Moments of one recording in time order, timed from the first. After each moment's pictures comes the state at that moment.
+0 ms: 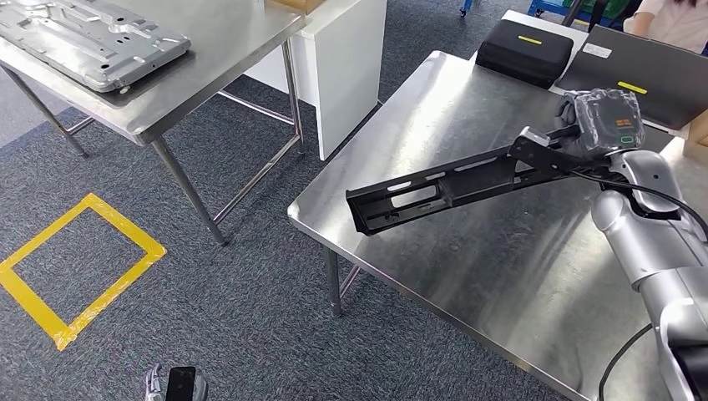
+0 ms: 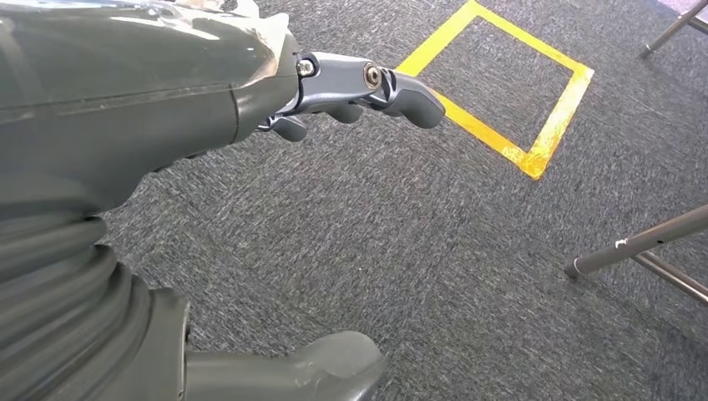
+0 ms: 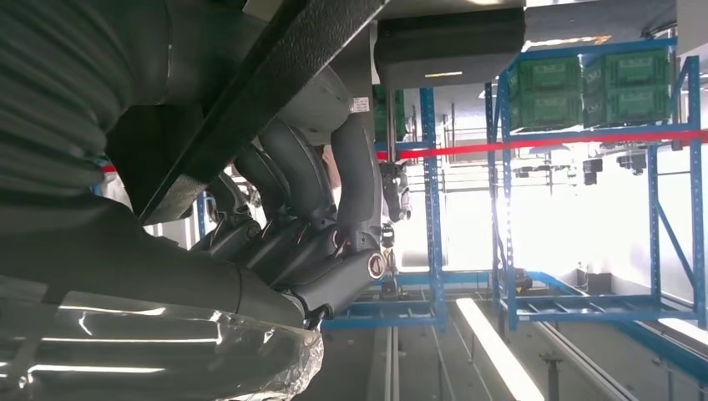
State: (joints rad) left arm -0.09 -0.14 0.27 -0.41 -0.13 0.65 -0.66; right arm -1.00 -0.44 0.57 -0.75 0.85 -0.32 -0.16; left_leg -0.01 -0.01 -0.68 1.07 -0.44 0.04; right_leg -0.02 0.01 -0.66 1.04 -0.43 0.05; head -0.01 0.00
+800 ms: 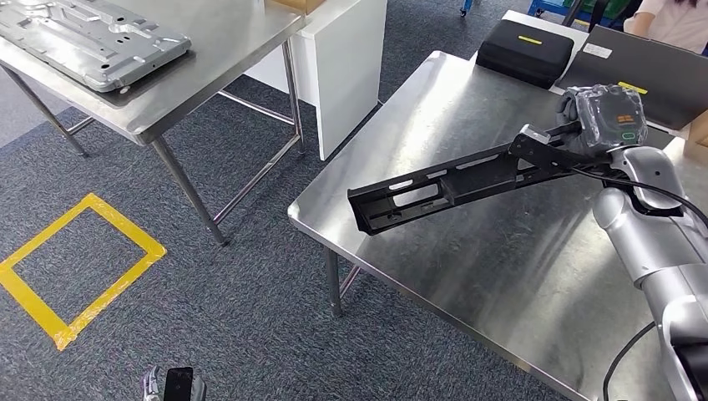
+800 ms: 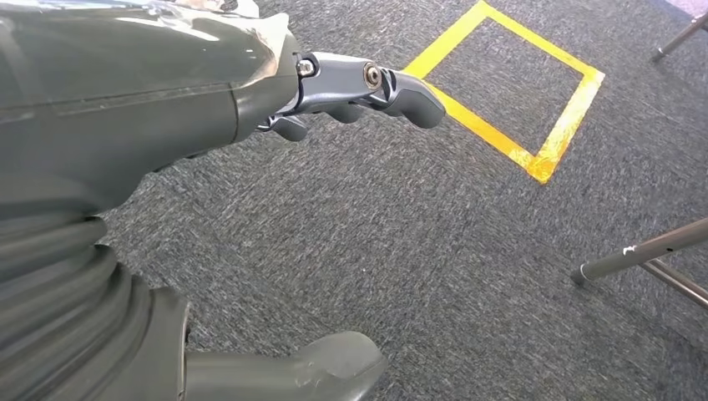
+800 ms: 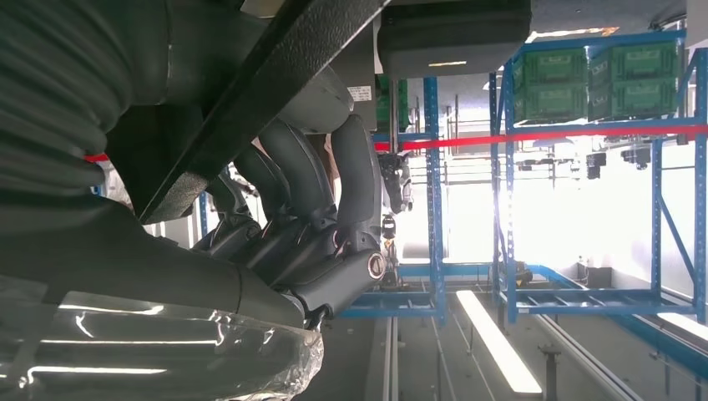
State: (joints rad) left arm -0.09 -0.14 0.27 -0.41 -0.09 0.64 -0.66; right arm -1.02 -0.44 0.59 -0.75 0.86 -0.33 -0.14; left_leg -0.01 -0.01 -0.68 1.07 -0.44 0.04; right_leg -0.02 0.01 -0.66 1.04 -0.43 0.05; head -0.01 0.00
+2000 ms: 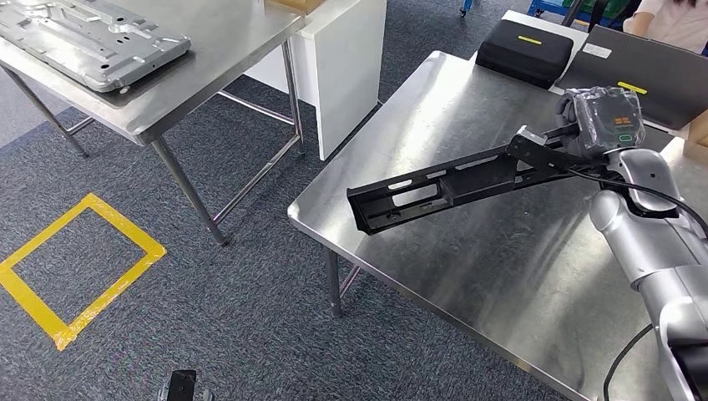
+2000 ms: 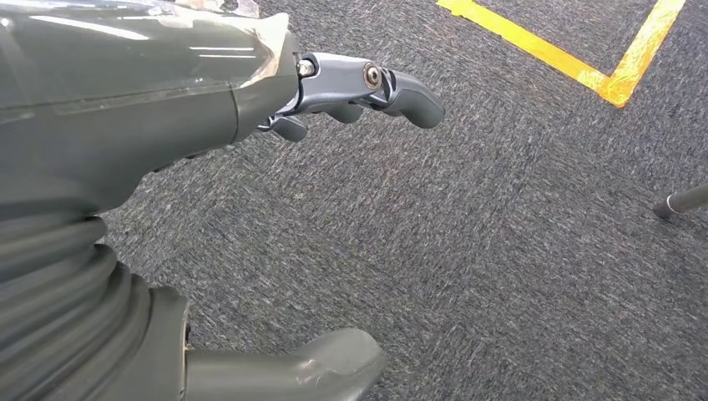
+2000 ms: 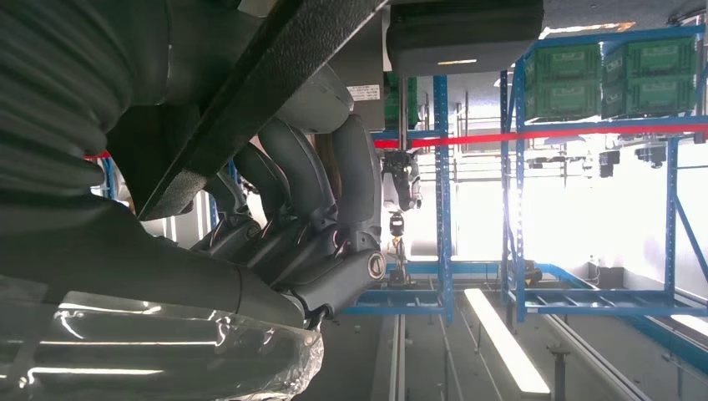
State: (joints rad) left arm -0.12 -0.11 0.22 -0.29 -0.09 0.50 -0.55; right arm -1.01 -0.44 0.60 -0.75 0.88 -0.34 -0.11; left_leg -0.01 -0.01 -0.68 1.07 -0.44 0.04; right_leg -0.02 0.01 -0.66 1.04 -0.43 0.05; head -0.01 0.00
